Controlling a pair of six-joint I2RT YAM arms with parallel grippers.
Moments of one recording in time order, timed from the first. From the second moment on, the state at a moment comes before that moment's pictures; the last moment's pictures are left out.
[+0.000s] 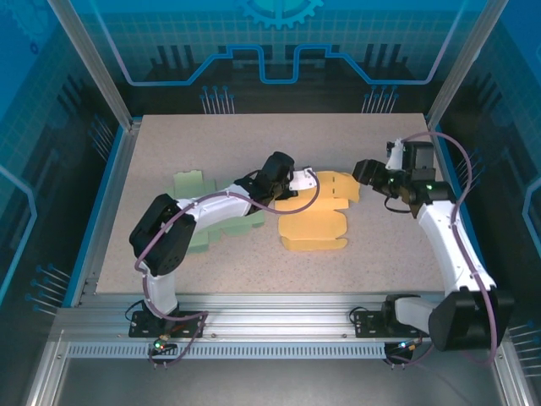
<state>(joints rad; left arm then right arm) -0.69 1.89 1.30 -0.01 -0.20 0.84 0.01 1.23 1.09 -0.62 -0.38 0.46</state>
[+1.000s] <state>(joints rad) -0.72 1.91 1.24 0.18 -0.30 0.89 0.18 1.66 1.24 -0.55 -0.36 0.54</state>
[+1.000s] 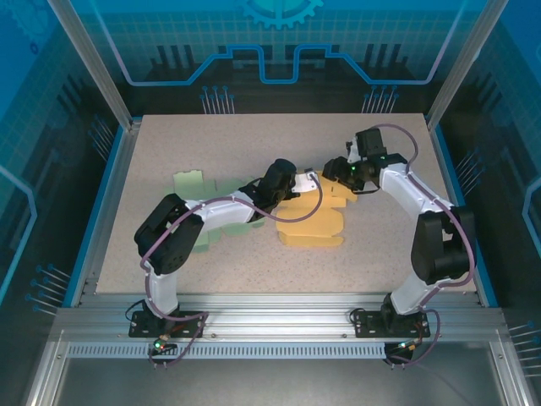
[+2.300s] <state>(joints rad) -0.73 1.91 1.17 0.25 -0.31 0.89 0.05 1.45 0.86 -0.46 -0.37 0.52</state>
